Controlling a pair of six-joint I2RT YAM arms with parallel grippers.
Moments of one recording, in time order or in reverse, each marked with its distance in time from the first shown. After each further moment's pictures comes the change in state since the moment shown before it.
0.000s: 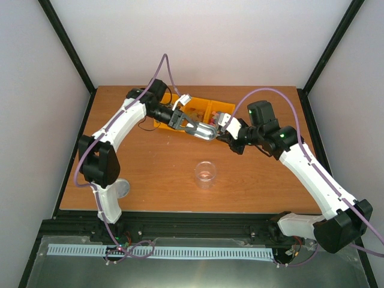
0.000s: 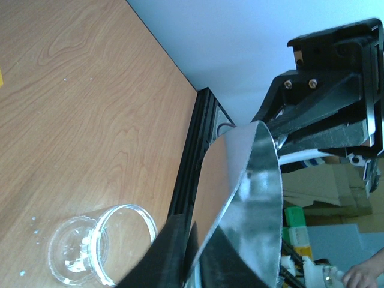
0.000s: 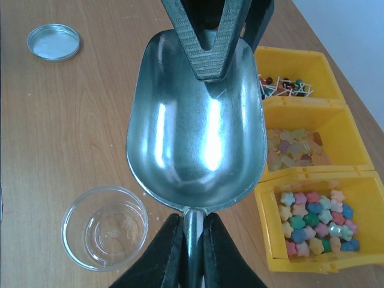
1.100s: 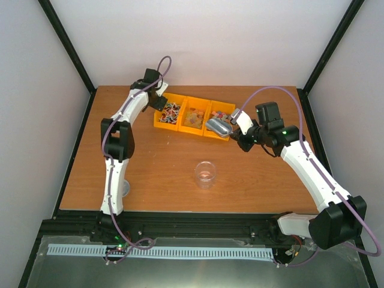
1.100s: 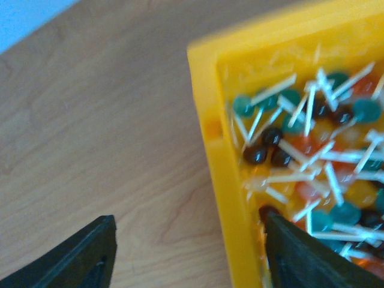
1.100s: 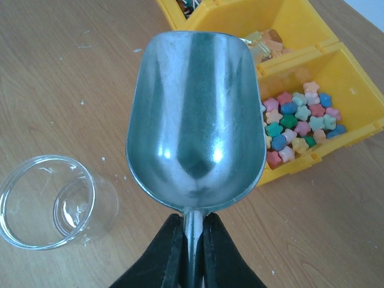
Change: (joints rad) left arm 0.164 0.544 0.512 0.252 -1.287 0.108; right arm -0.146 0.033 -0.069 0.004 0.103 0.188
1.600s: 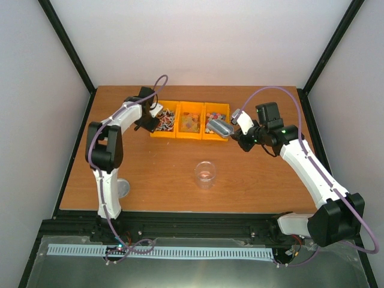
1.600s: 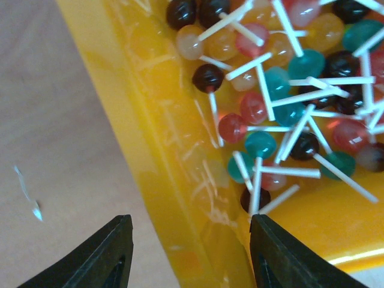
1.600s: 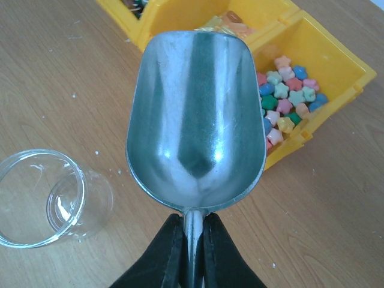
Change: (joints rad) left arm 0.003 -0.370 -0.659 0.034 0.002 -0.001; right arm -0.021 0.021 -0.014 0.002 0.006 0.000
